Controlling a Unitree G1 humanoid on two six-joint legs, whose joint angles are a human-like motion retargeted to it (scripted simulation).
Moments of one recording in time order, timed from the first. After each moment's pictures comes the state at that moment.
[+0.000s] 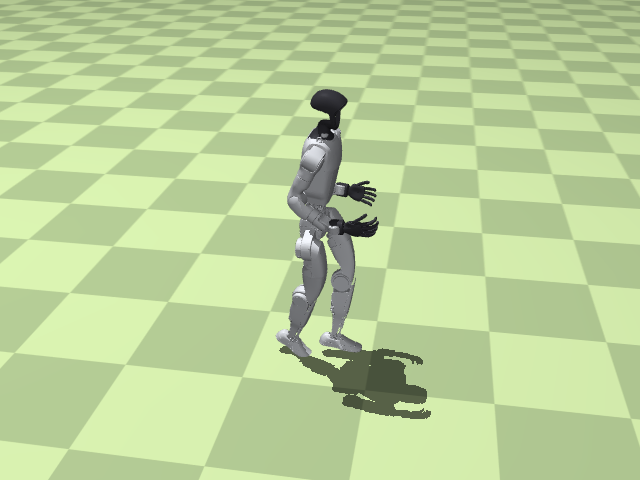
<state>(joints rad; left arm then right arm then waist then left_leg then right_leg) 0.45 -0.05 0.15 0.32 -0.48 -0.63 -0.63 0.30 -0.08 -0.02 0.11 0.40 -0.50 0.29 -0.01 -0.05 0.01 -0.44 -0.12 0.20 0.41 0.03 0.09 0.01 0.09 -0.16 0.15 0.23 -0.16</state>
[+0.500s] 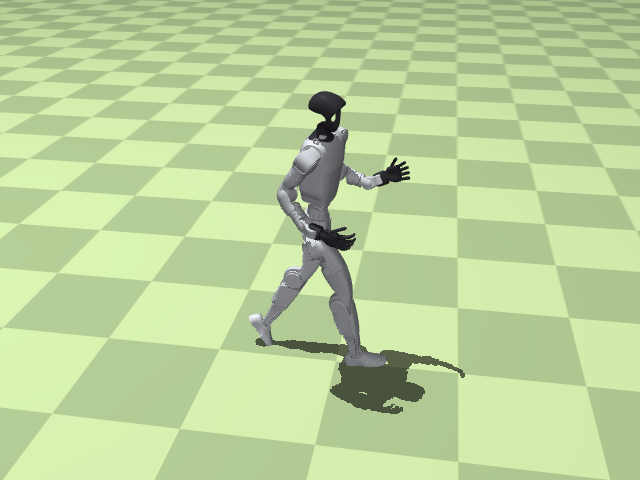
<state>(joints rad) 0.01 0.10 0.09 0.12 -0.54 -0.68 -0.39 0.49 -0.05 -0.11 0.15 0.22 -0.48 0.35 -0.34 0.08 -0.05 0.17 -0.10 -0.04 0.19 0.49 -0.13 -0.52 -0.03 -0.22 0.14 -0.05 0.08</state>
